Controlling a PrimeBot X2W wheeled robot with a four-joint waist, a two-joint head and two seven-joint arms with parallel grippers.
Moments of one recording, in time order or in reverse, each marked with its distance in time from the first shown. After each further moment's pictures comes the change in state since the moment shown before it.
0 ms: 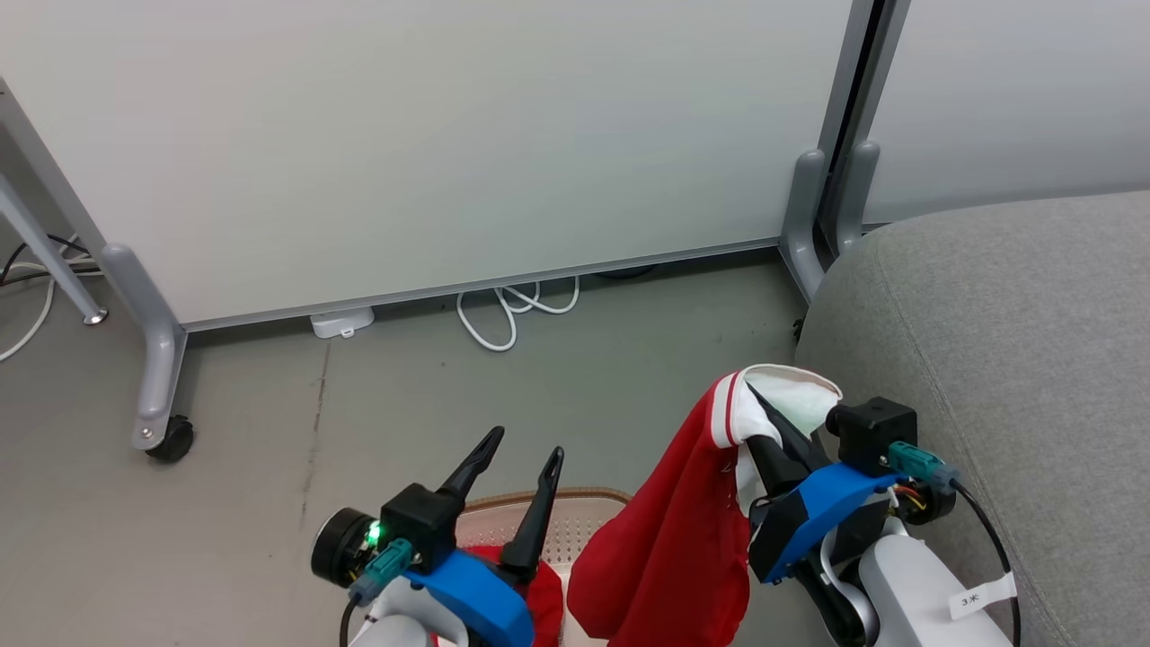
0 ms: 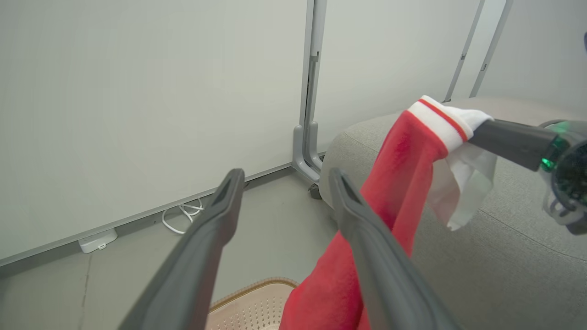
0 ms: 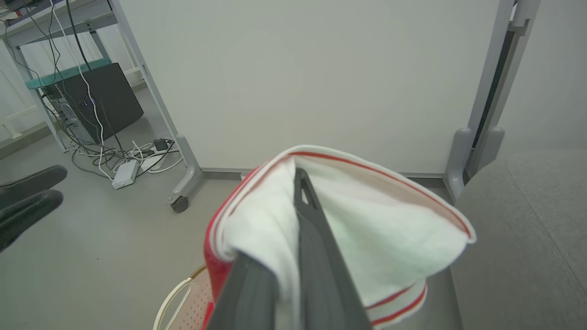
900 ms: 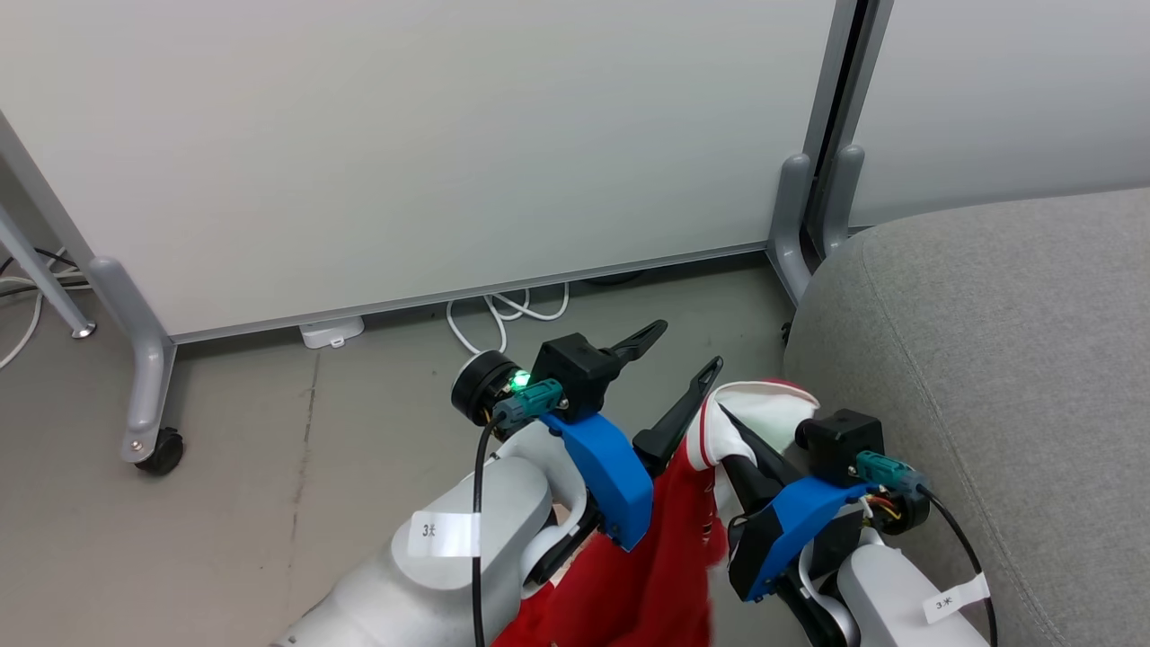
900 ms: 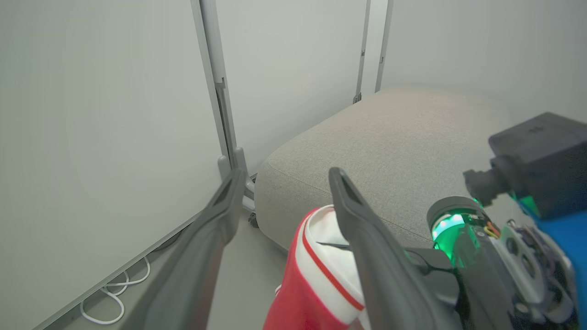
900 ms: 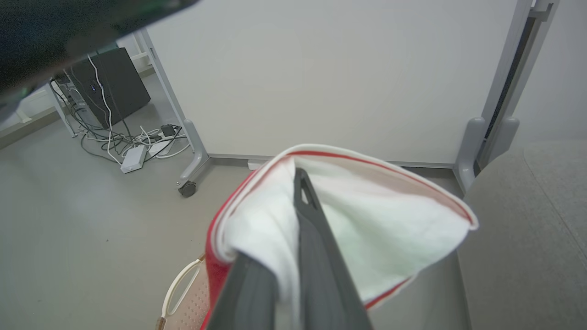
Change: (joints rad) left arm -0.469 -0.120 -0.422 0.274 -0.305 -0.082 0.005; right arm -0.012 0.000 0.072 0.044 0.024 0.000 0.004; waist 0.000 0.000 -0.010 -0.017
